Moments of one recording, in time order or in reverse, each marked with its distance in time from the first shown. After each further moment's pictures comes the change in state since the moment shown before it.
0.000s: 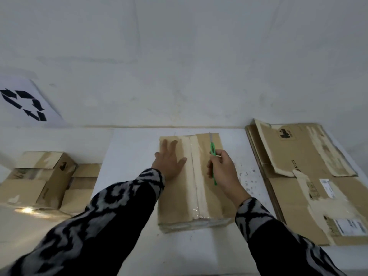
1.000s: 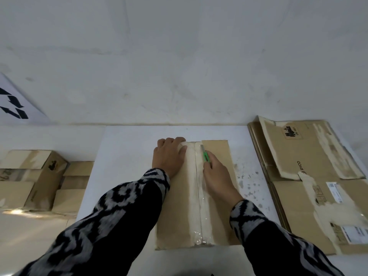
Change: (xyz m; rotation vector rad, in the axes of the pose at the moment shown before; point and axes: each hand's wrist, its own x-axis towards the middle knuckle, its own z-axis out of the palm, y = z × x) left_hand 0.059 0.002 0.011 -0.112 0.228 0.112; right_hand 0.035 0.006 0.023 -0.392 -0.096 0.018
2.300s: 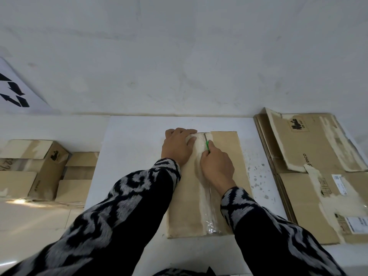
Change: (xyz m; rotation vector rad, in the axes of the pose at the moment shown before) left_hand 0.000 -0.003 -0.005 -0.216 -0.035 -0.015; right_hand 0.005 -0.027 0.034 -0.402 0.162 0.080
